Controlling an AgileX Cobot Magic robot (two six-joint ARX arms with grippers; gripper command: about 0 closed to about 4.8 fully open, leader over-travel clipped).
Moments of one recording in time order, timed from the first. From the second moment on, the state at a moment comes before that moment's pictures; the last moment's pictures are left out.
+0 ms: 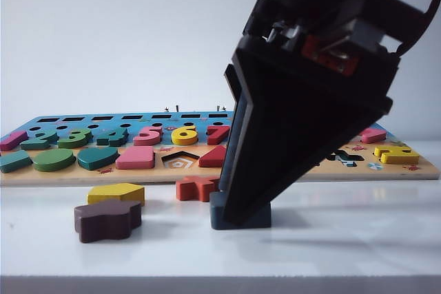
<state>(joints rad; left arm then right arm) -0.48 0.82 1.03 -0.98 0.47 0.14 1.01 1.43 0.92 -0.64 -0.18 -0.57</state>
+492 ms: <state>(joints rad) -0.48 0.82 1.03 -0.98 0.47 0.14 1.01 1.43 0.92 -0.64 -0.18 -0.57</state>
